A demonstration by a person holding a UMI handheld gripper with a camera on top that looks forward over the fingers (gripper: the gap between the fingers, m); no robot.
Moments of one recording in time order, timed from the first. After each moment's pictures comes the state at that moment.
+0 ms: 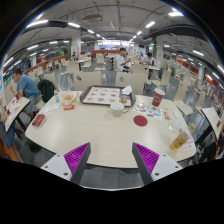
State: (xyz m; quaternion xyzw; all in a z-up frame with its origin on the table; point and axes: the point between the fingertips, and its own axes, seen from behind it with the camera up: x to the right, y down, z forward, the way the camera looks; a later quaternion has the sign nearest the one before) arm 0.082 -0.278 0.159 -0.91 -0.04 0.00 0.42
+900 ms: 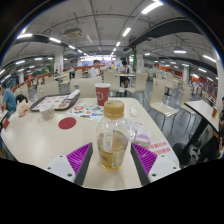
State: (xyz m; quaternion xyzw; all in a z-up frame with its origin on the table) arm 0.432 -0.187 0.044 -0.86 0.04 -0.04 0.50
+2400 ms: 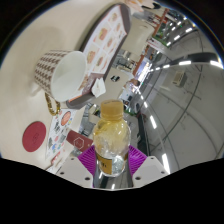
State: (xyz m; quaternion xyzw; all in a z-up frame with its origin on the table) arm 0.230 0.082 0.174 -0.50 -0.50 -0.67 0.22
